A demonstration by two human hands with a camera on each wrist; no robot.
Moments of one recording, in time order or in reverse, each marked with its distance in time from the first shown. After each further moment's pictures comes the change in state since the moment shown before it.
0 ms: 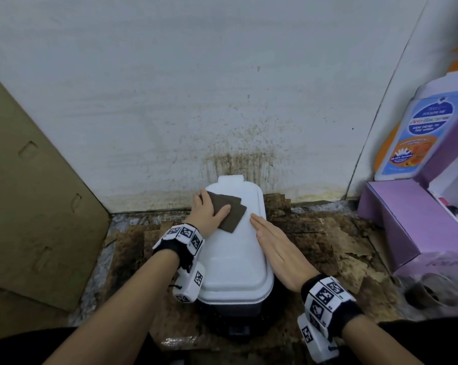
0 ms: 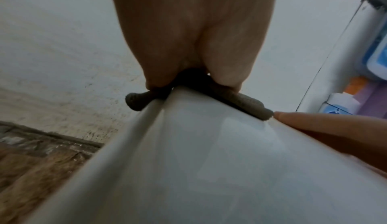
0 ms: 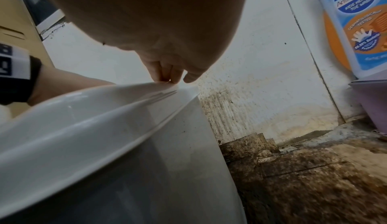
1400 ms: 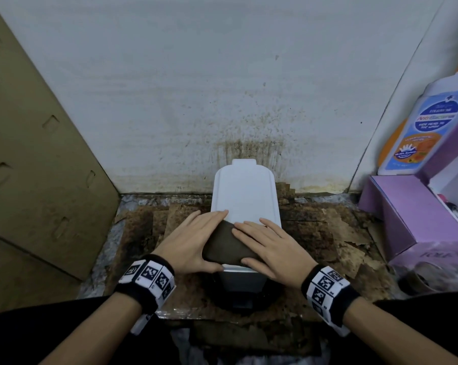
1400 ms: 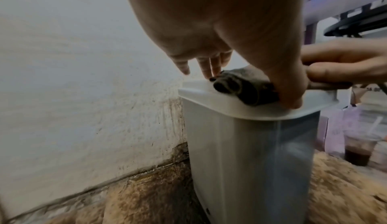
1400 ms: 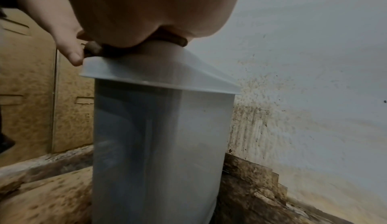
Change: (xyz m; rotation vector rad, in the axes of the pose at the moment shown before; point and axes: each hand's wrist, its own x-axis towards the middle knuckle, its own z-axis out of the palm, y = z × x) left_hand -0.118 -0.080 0.004 0.482 0.086 0.643; right_hand -0.024 0.003 0.037 -1.090 -0.080 -0.550
